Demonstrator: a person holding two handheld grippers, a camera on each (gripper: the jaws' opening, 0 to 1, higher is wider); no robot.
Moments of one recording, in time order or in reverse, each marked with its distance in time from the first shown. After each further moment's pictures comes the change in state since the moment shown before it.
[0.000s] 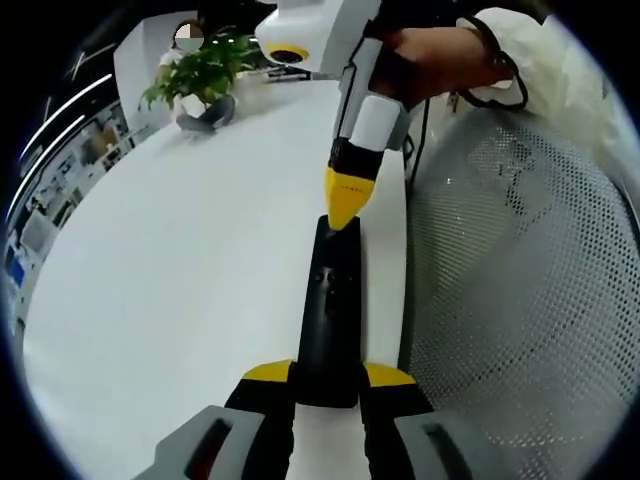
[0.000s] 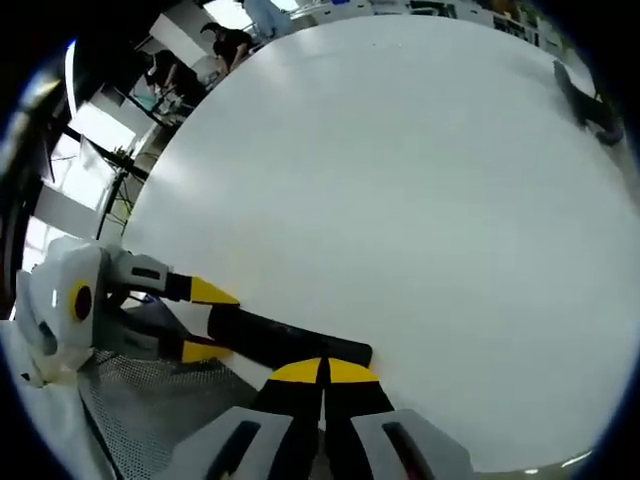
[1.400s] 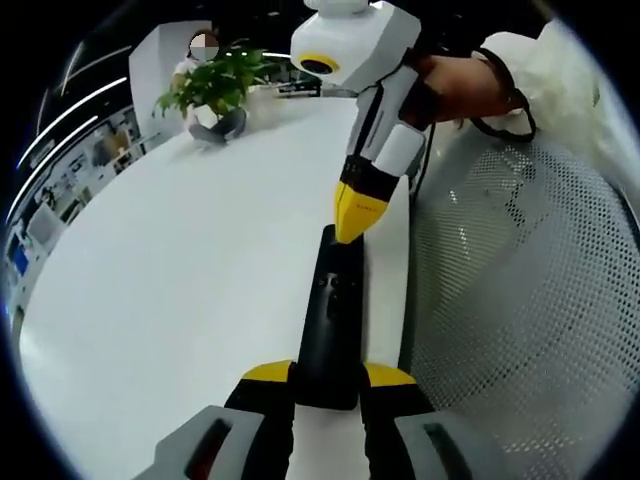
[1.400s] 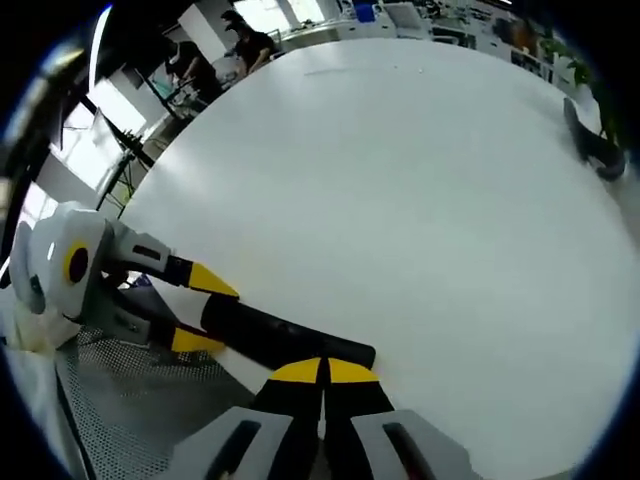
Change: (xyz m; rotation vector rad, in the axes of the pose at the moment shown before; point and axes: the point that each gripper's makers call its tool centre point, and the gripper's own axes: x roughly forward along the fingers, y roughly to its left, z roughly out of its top) left arm 0.000 0.000 0.001 -0.027 -0.085 0.022; right arm 0.001 0.002 0.000 -0.119 -0.076 -0.056
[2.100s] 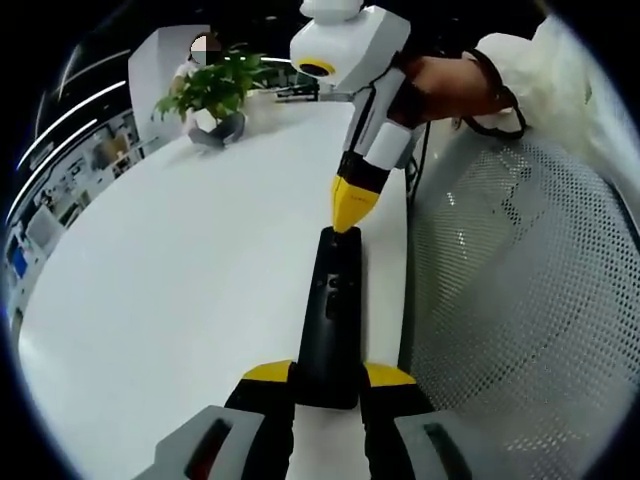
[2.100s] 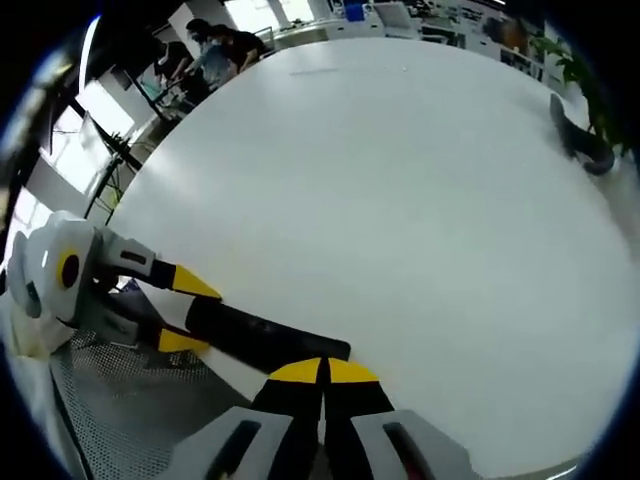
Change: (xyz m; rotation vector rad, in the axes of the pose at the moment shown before) left arm 0.000 0.000 0.001 0.006 -0.020 -0.005; right arm -0.007 -0.018 -0.002 0.031 -0.001 -0.046
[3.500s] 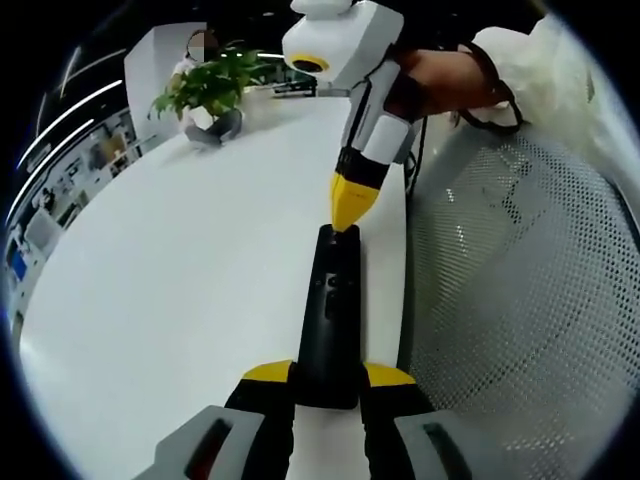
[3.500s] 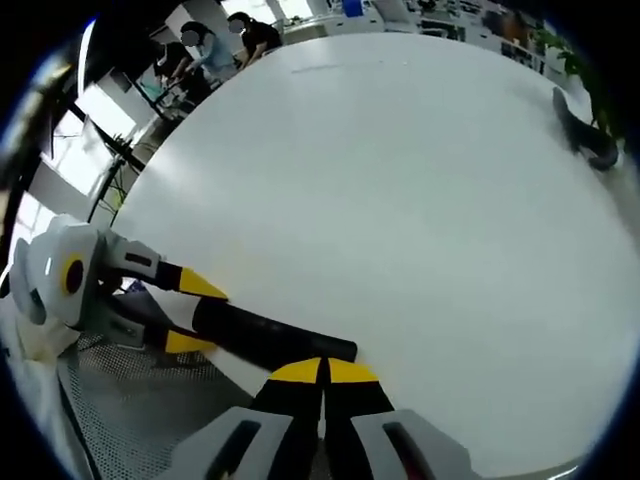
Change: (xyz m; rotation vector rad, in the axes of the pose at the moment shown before) left arm 0.000 -0.001 0.000 0.007 0.021 -0.004; right arm 0.001 0.009 0.002 0.005 0.018 0.027
